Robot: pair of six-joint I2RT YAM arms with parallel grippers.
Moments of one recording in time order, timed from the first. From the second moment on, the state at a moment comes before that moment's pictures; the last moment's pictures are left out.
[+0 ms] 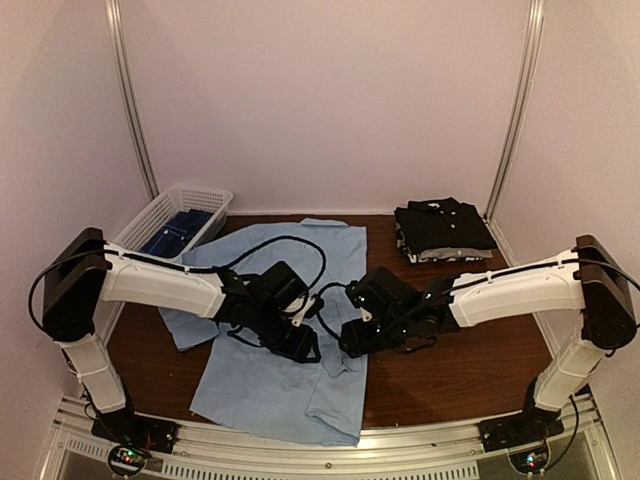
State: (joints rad) left arm -1.00 1.80 1.08 -0.35 0.27 -0.51; right arm 1.04 1.65 1.00 -0.32 0.07 0.68
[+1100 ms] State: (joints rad) left arm -0.85 1.58 0.96 -0.37 0.16 -0.54; right arm 1.14 1.80 1.28 -0.63 -0.06 0.64
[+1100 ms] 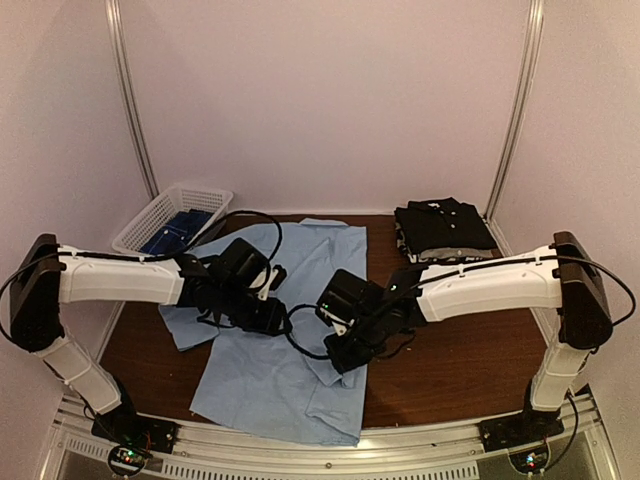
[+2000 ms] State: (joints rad) left arm -0.84 1.59 0.95 -0.34 0.25 -0.51; right arm 1.15 1.72 1.14 -0.56 -0.06 0.75
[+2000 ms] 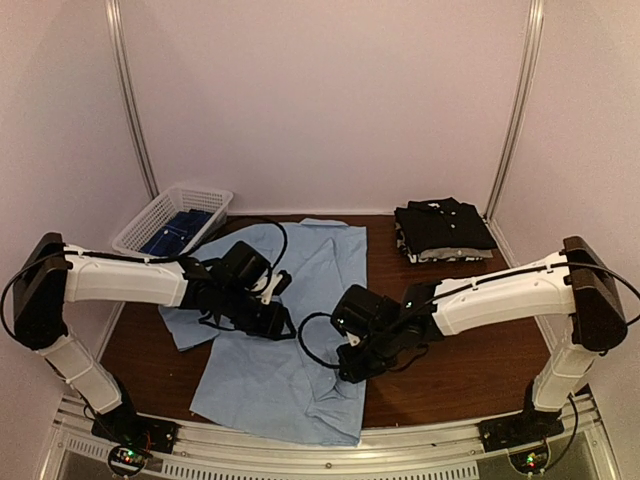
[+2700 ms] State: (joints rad) left arm -0.84 1.60 0.96 -0.34 0.27 -0.51; right arm 1.18 1.81 1.09 -0.43 -0.09 0.74
